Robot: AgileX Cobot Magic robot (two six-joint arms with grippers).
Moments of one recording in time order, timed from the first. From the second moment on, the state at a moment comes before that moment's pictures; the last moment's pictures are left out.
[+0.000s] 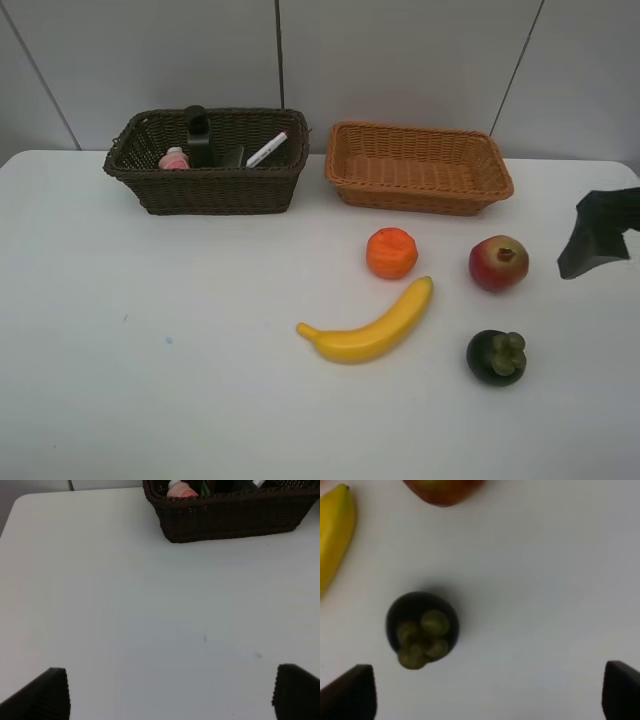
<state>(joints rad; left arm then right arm) -0.06 -0.01 -0.51 0.00 1.07 0.01 0.13 1.19 -0.81 0.03 1.09 0.21</state>
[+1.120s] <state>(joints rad) -0.06 -0.01 -0.51 0.00 1.07 0.01 0.35 1.50 -0.63 0.01 0.69 0.26</state>
